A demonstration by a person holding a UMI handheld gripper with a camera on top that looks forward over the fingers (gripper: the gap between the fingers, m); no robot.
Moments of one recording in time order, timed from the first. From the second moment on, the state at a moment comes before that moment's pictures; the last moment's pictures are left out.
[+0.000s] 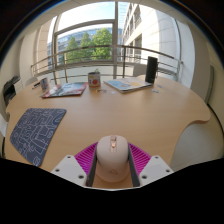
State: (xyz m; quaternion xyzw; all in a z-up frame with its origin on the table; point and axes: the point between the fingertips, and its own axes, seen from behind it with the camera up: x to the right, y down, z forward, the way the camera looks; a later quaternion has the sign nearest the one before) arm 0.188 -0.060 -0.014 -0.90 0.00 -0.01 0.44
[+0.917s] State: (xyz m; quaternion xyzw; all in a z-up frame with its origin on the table) arm -0.126 0.009 0.057 -0.87 0.00 0.03 0.49
